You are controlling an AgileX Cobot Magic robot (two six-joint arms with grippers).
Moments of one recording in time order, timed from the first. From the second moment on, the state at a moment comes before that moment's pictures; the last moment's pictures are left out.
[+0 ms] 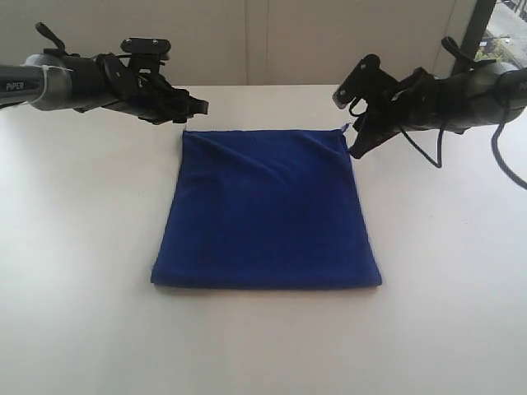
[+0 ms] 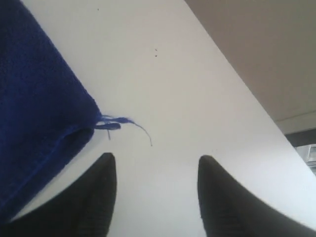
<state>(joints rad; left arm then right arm) -0.30 2.30 -1.77 -0.46 0.22 0.37 0.17 2.20 -1.44 0.29 -0.03 -1.03</state>
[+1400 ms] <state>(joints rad) -0.29 2.24 -1.77 -0.55 0.94 0.33 0.16 2.36 -1.86 0.44 0.59 -0.39</state>
